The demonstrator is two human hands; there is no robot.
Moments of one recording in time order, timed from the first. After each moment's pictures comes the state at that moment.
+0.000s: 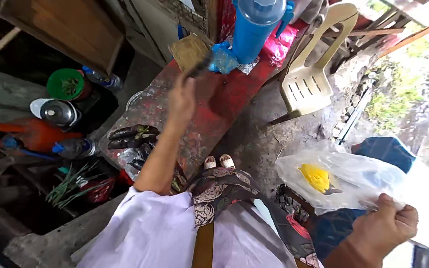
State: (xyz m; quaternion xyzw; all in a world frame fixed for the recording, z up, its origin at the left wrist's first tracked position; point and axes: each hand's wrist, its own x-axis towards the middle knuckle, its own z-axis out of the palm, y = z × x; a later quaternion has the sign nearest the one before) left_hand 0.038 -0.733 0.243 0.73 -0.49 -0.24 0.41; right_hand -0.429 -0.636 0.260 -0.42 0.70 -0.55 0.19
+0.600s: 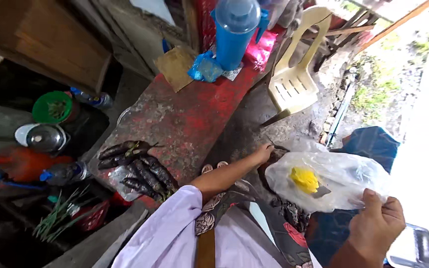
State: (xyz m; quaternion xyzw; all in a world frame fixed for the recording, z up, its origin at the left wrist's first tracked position) left_hand -0.228 -0.725 0.095 0.50 -0.43 -0.72 0.20; right_hand -0.428 -0.618 0.270 -0.41 0.71 -0.53 0.20
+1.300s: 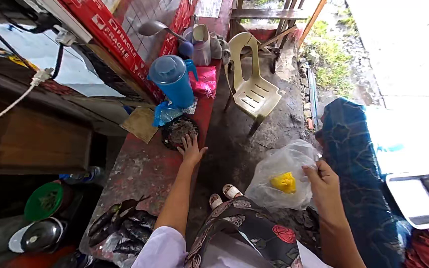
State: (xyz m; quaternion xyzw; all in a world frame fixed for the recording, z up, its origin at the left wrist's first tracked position) left_hand -0.070 -0.797 0.088 0.71 -0.64 -0.29 0.00; right_hand -0.434 -0.622 0.239 -0.41 0.70 -0.49 0.32
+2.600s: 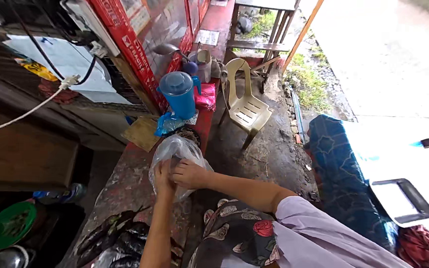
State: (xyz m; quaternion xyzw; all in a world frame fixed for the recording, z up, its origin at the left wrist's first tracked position) left_hand 0.019 -0.701 0.135 0.69 -0.63 -0.18 0.31; right_hand -0.138 -0.744 0.147 -0.92 0.22 -0.26 0.18
